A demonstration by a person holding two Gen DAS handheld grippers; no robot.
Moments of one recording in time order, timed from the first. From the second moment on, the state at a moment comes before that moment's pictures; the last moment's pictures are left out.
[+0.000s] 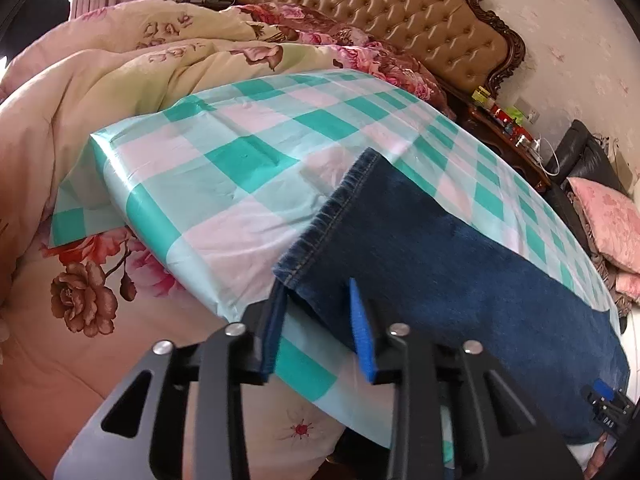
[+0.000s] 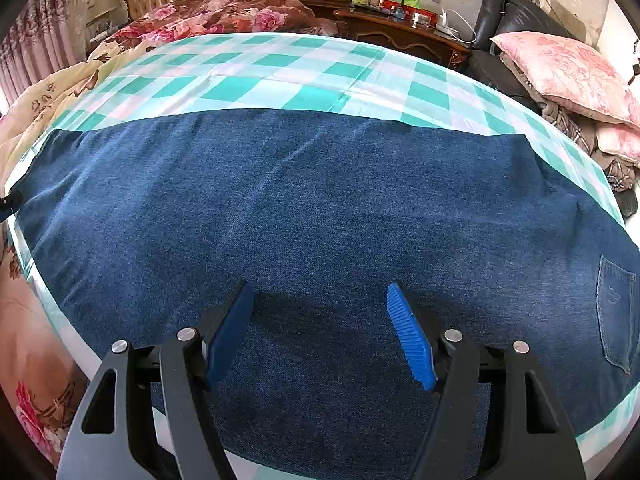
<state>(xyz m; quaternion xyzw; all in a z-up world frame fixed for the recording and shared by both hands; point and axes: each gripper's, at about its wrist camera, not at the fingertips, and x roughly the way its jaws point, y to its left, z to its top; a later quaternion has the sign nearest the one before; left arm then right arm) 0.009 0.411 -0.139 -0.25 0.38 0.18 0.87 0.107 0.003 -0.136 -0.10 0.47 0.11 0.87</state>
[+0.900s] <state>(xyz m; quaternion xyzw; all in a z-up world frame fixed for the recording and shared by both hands) 0.030 0.142 -0.003 0.24 0.27 0.14 0.92 0.138 -0.085 -0.082 0.08 0.48 0.13 0.87</state>
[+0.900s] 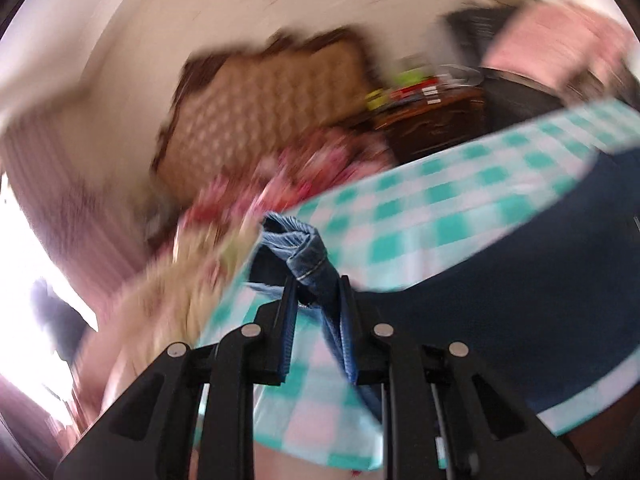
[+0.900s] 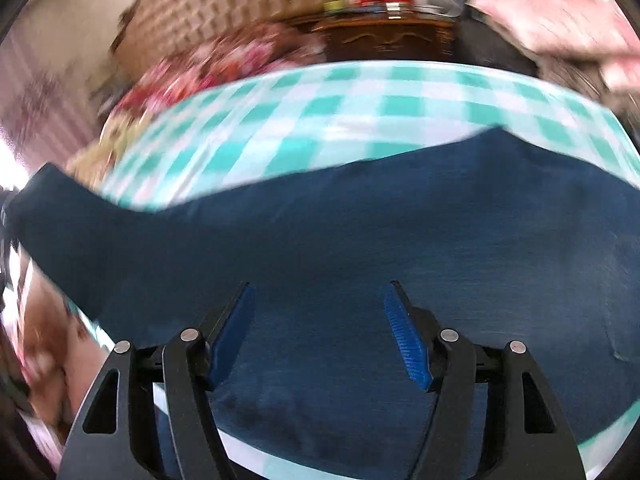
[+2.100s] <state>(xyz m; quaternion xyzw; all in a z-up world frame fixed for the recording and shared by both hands) 0.007 -0.010 -0.117 0.22 0.29 -0.11 0.93 0.164 -0.104 -0.125 0.28 0.62 0.24 0.69</state>
